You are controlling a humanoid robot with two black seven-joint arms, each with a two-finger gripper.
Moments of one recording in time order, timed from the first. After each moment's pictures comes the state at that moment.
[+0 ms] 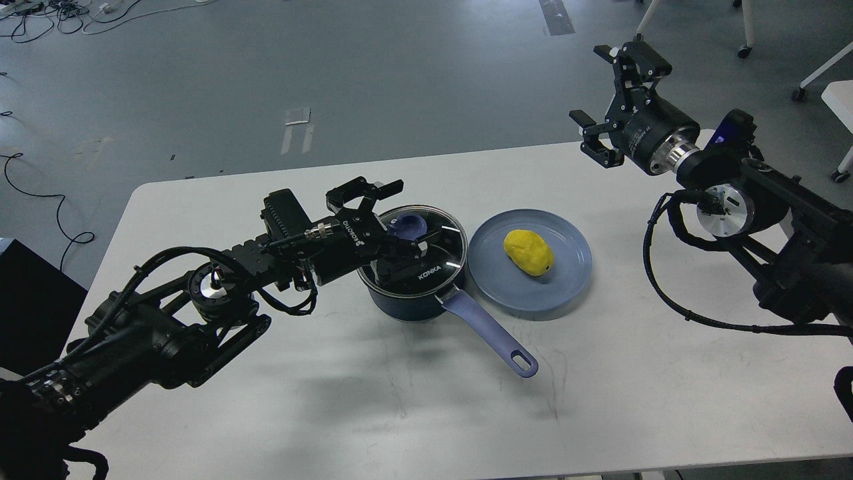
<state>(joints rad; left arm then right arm) -0.79 0.35 -0.41 -0.97 2.18 0.35 -0.49 0.71 -0.36 0.84 0.98 -0.35 0.11 0.13</state>
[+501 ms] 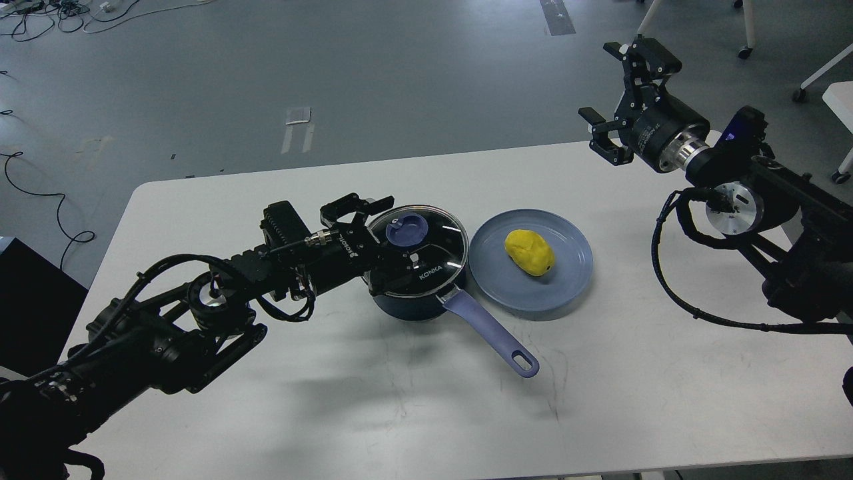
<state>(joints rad) -0.80 0.35 -0.33 -0.91 2.11 0.35 -0.49 0.71 -0.37 0.84 0.98 -0.35 0.11 0.13</state>
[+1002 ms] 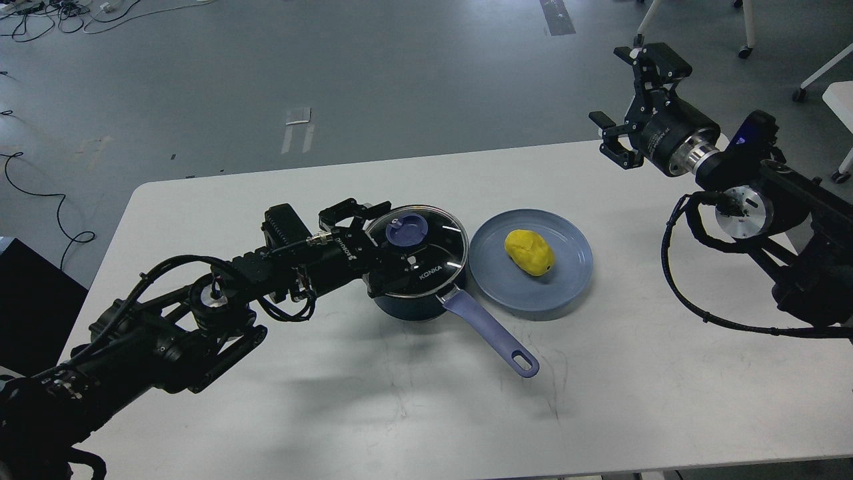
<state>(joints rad) -0.81 0.34 -0.32 -0.87 2.08 0.33 -0.49 0.70 -0.40 0.84 0.98 -0.35 0.11 0.13</state>
